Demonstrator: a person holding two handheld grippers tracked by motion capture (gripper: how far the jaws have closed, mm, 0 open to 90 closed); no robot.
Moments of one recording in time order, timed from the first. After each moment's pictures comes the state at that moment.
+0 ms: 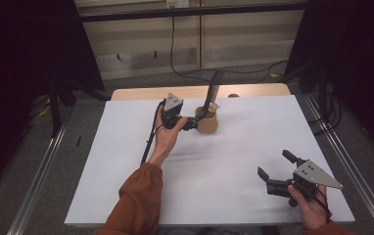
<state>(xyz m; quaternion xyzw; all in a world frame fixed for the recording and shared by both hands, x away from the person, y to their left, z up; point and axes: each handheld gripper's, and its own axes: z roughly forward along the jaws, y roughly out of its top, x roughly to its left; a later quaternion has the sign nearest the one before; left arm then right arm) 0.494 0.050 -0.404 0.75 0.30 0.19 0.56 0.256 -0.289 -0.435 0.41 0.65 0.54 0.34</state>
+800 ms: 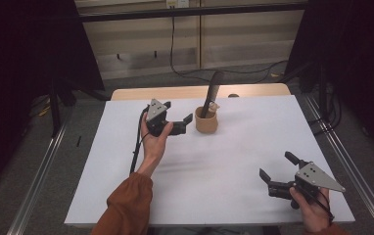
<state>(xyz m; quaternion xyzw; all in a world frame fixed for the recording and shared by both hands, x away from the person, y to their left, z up) 0.460 0.089 -0.392 0.71 0.31 0.22 0.60 0.249 -0.291 -0.434 0.41 0.65 0.53 0.35</state>
